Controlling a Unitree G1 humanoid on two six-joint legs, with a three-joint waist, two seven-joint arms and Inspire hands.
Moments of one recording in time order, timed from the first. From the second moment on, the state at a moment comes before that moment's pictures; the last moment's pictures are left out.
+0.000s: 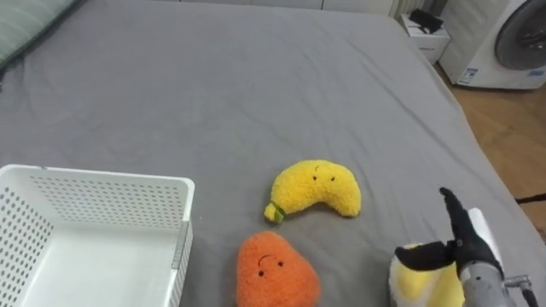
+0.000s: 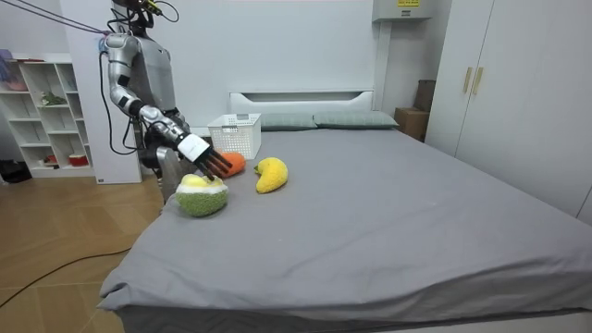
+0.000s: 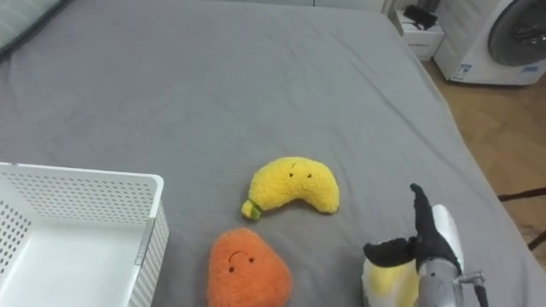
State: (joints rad) left arm 0.30 0.18 0.27 0.97 0.32 0.20 0.27; right arm 0.13 -0.27 -0.10 0.48 -0.40 0.16 -0.01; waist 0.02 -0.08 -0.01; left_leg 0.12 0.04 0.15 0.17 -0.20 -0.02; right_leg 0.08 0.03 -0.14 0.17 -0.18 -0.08
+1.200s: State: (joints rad) left arm 0.27 0.19 0.25 0.98 0.36 0.22 0.26; right arm 0.07 -0.34 -0.06 0.85 -0.61 0.22 -0.01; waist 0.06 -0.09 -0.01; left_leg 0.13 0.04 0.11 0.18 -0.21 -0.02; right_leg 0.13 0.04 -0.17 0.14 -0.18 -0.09
